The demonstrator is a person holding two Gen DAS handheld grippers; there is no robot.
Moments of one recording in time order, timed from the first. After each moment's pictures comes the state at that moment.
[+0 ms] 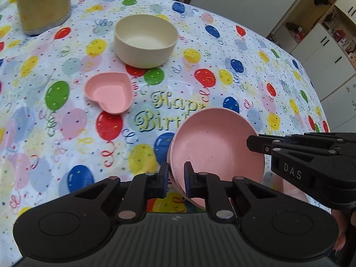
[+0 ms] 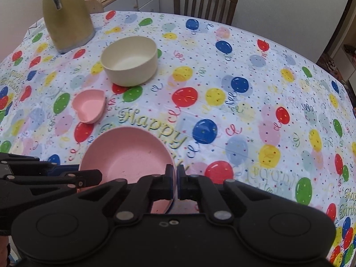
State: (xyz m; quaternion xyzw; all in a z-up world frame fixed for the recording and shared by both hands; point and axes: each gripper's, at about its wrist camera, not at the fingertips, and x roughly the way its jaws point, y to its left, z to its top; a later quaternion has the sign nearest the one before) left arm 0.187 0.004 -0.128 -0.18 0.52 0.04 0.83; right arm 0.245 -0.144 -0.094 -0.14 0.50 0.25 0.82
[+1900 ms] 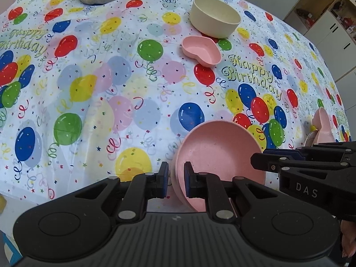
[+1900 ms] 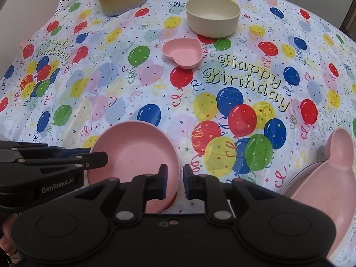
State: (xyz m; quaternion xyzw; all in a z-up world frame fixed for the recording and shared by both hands) left arm 0.072 0.105 -0.128 -0.16 0.56 0.05 0.81; right arm 0.129 -0.054 -0.104 -0.11 0.58 0.26 0.77
